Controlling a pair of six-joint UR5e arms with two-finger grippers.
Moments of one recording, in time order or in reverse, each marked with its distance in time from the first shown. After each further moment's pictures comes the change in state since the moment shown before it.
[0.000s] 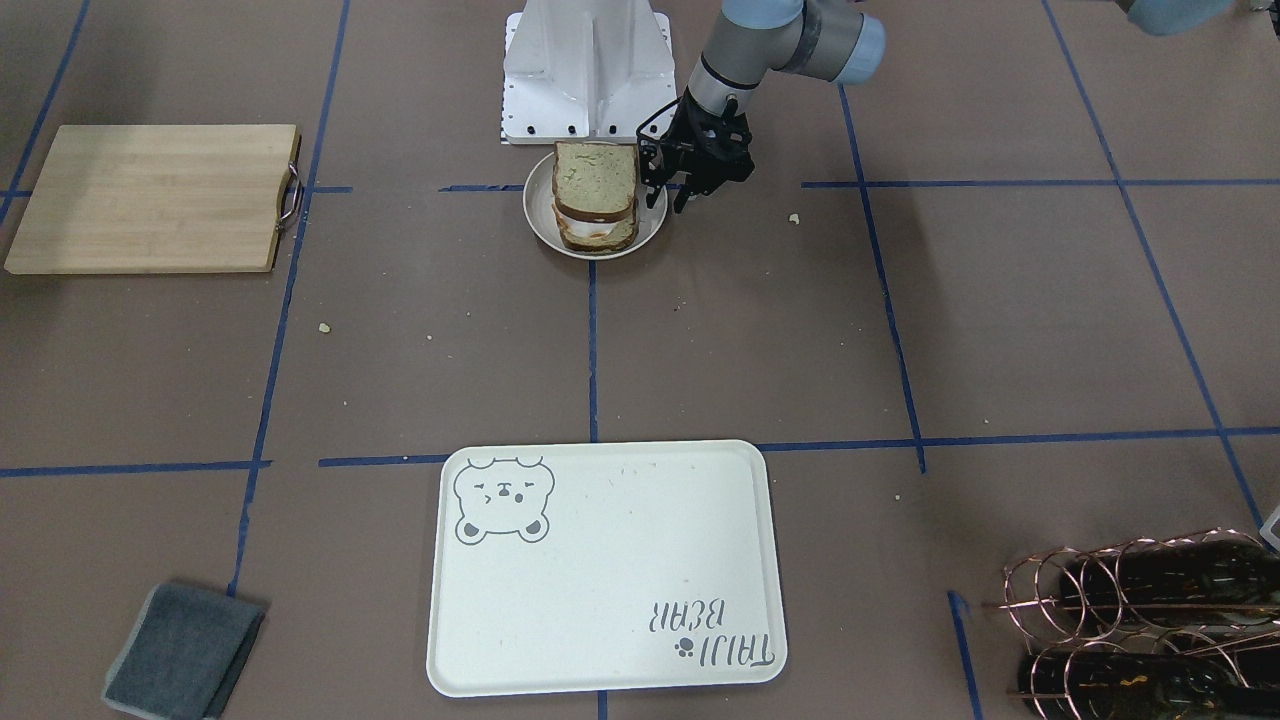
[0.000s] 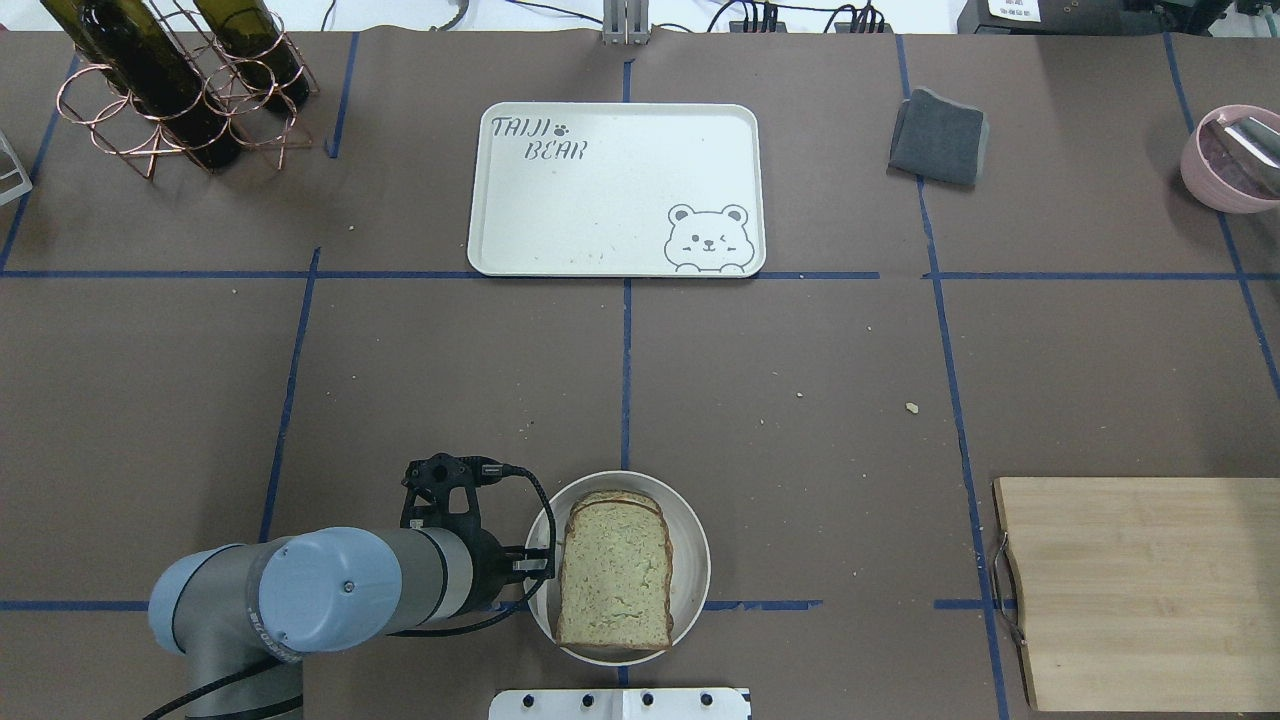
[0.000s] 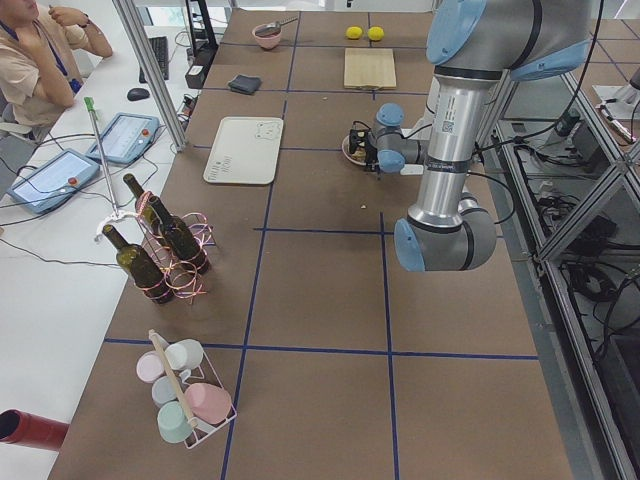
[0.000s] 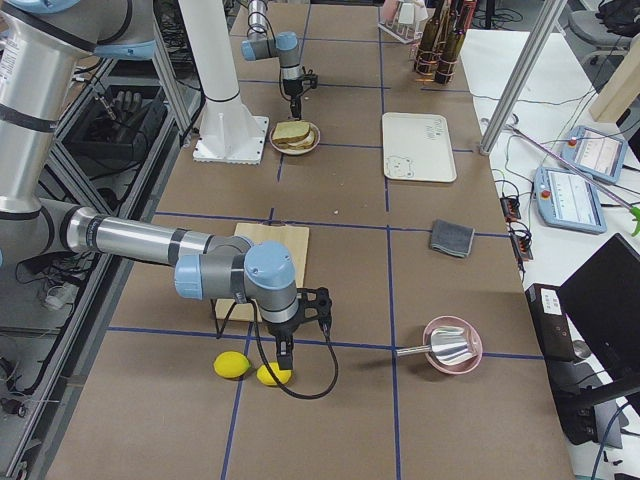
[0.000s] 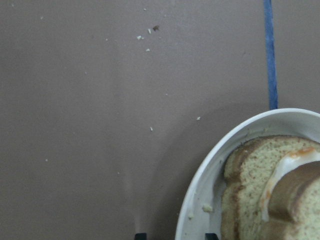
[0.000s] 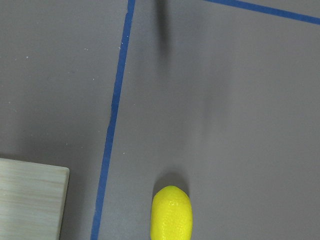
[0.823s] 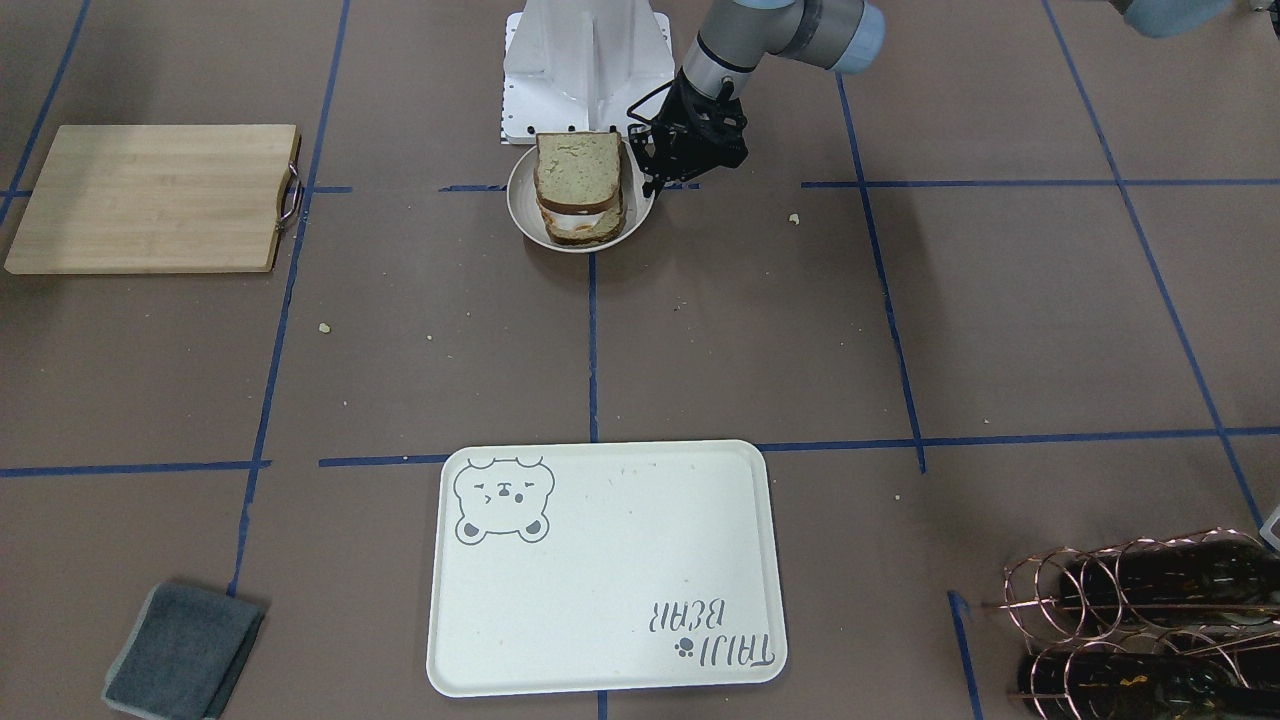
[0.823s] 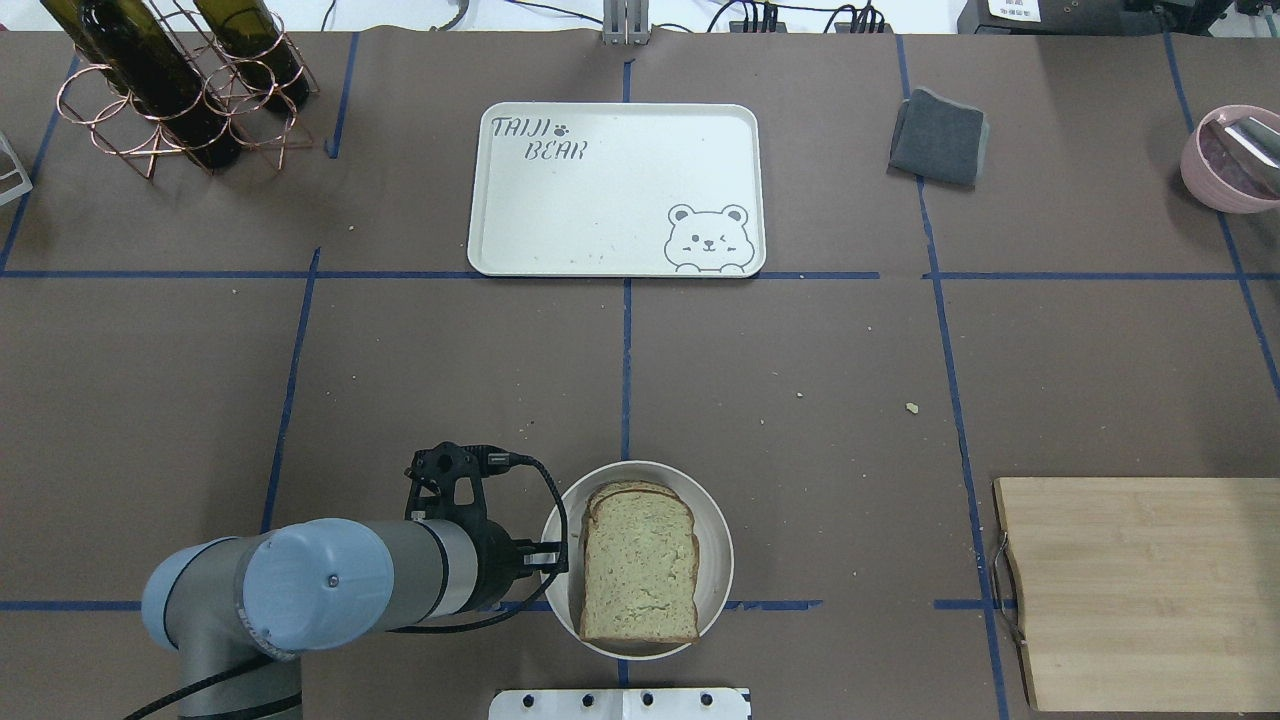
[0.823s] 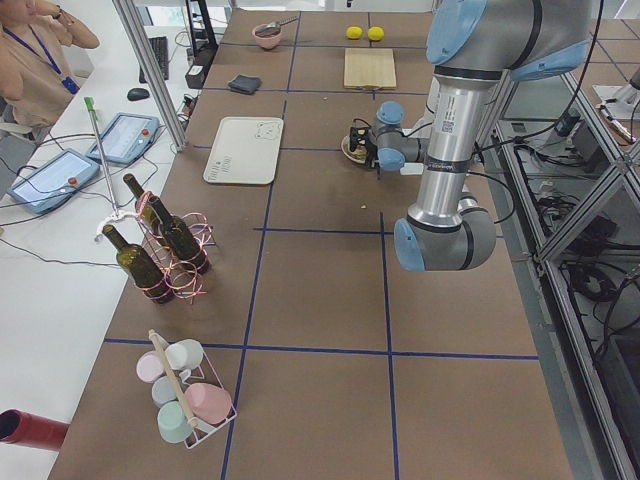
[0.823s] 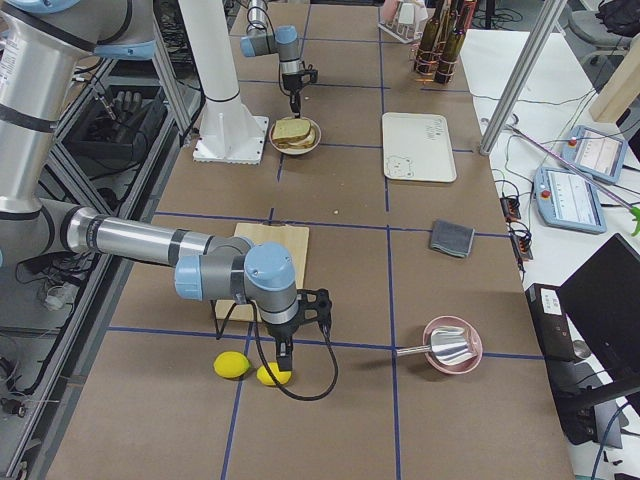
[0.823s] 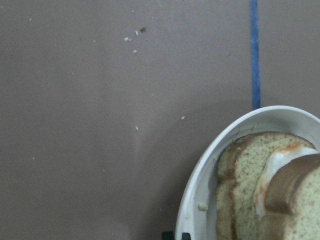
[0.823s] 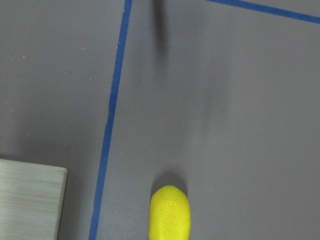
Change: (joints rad) left arm -0.025 -0.023 -0.055 0.000 -0.011 0.005; right arm 0.003 0.001 -0.005 -0.001 -0.001 0.001
